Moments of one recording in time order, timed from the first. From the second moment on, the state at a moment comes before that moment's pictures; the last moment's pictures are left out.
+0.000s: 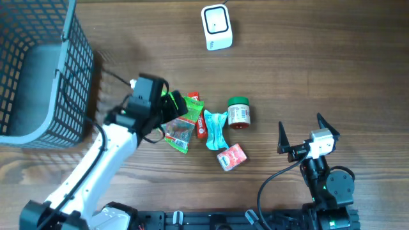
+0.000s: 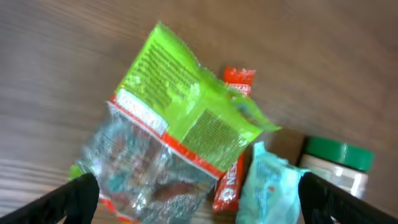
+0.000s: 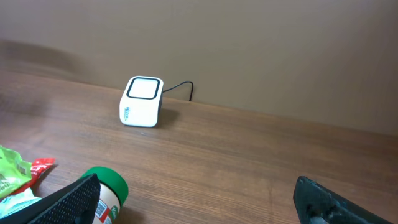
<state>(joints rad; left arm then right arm) -0.33 1.36 0.91 -0.61 0.06 -0.72 0.14 0.03 0.01 0.00 -0.05 -0.10</state>
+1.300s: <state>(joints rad) -0.35 1.50 0.98 -0.58 0.12 -0.52 0.14 0.07 0.01 0.00 -0.09 0.09</state>
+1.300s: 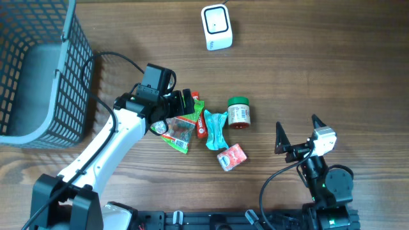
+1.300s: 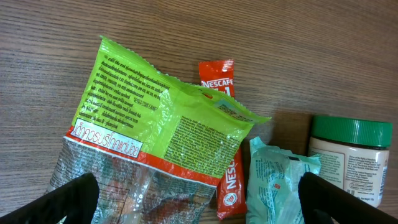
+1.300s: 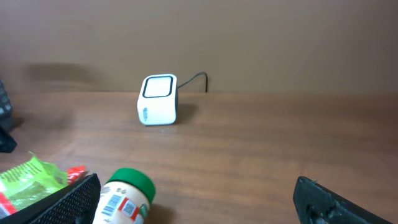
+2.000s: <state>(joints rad) -0.12 1.49 0.98 -0.59 -0.12 -0.52 0.19 1.67 1.83 -1.45 -0.26 0.16</state>
